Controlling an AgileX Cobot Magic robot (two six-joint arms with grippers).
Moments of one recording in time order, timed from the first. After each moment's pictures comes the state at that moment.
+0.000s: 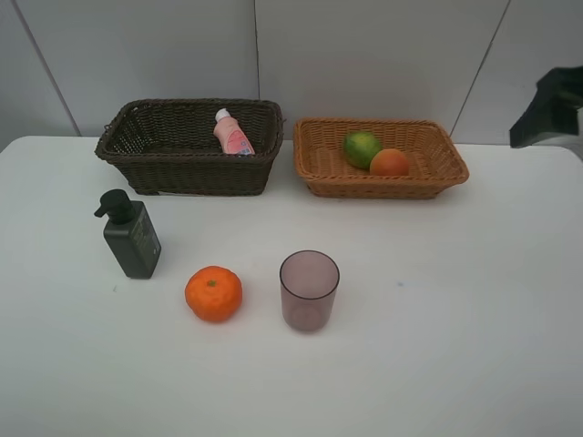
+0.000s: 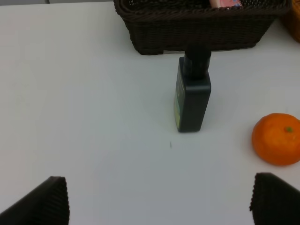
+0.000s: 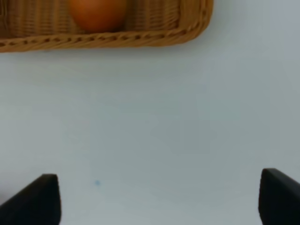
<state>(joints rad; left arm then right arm) -0.08 -0.01 -0.51 0.02 1.07 -0.06 0.10 1.03 -0.94 -0.02 0.92 0.13</state>
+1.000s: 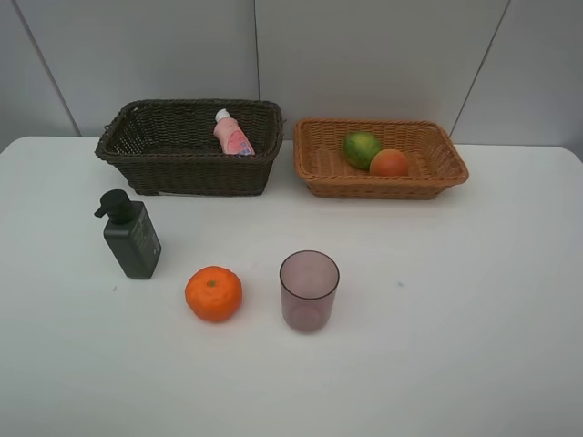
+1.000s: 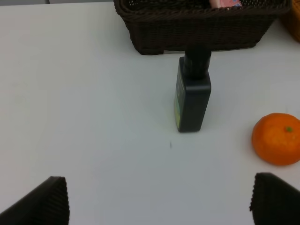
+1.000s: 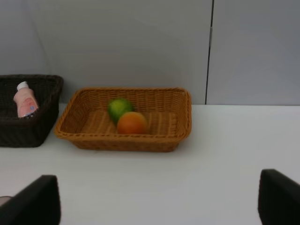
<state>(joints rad) -0.08 -0.01 -0.51 0.02 1.07 -0.06 0.10 0.00 -0.70 -0.03 1.08 0.05</state>
